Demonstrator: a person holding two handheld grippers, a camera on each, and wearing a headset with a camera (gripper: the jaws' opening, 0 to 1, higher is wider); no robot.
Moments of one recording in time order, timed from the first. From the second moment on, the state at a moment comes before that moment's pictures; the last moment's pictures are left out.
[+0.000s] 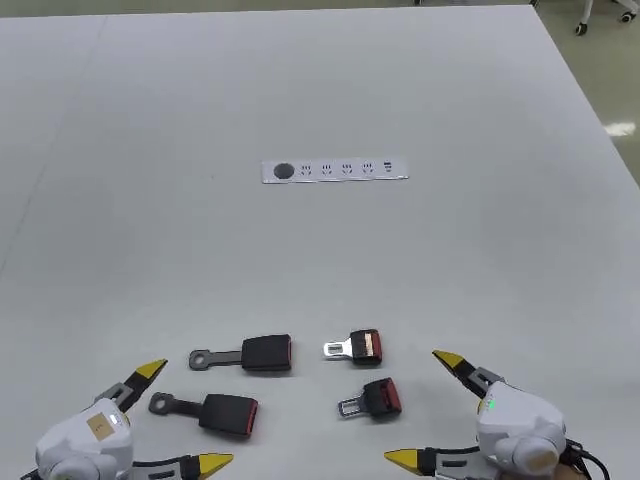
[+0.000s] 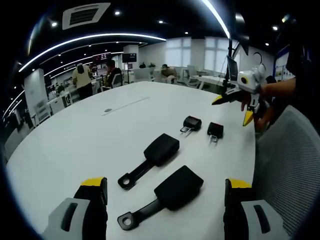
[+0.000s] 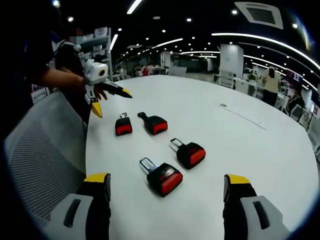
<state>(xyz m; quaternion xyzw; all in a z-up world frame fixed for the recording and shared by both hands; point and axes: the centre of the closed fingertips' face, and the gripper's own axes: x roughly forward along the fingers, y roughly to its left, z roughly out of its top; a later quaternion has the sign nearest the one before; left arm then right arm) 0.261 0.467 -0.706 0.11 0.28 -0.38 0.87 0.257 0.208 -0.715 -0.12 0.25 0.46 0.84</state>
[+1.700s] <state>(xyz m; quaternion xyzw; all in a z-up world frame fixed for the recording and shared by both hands) 0.260 0.464 -0.704 0.11 0.28 -0.39 0.87 0.259 0.209 -0.714 -0.13 0.25 0.47 0.84</state>
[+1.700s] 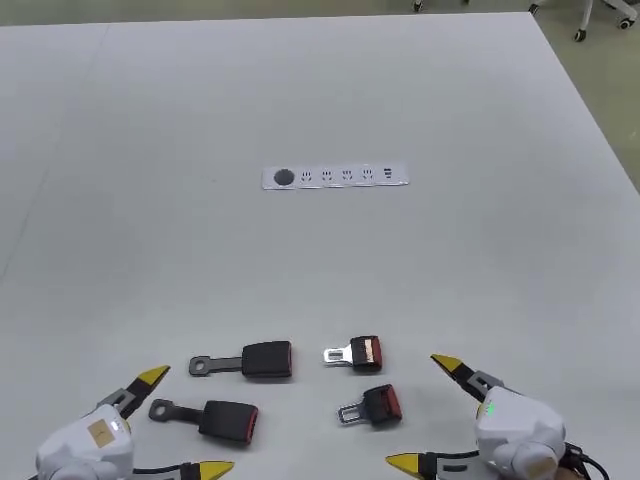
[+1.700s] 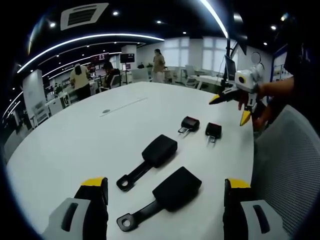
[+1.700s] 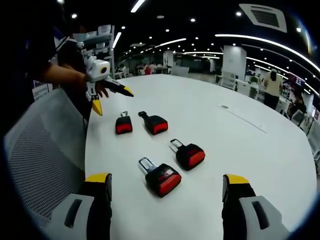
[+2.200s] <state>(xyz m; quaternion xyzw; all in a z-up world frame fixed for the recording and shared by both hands) 0.257 0.456 -0.715 0.15 0.30 -0.42 0.85 0.261 0.209 -0.718 -0.17 0.25 0.48 0.82</state>
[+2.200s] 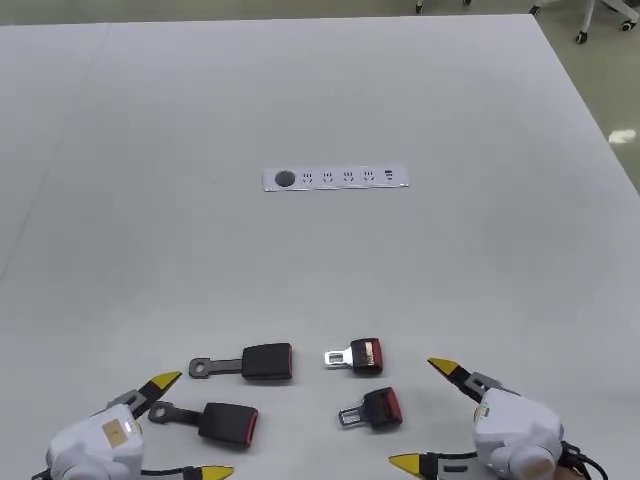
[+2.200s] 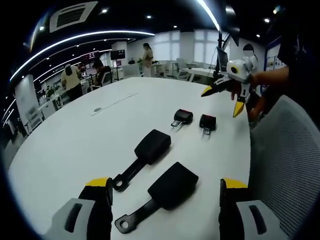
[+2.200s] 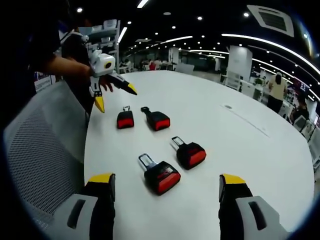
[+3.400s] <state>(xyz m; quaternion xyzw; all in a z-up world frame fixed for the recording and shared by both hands) 0.250 0.431 -0.754 0.33 0.35 -0.56 0.67 0.260 0.224 -0.747 -0.29 0.28 0.59 0.71</state>
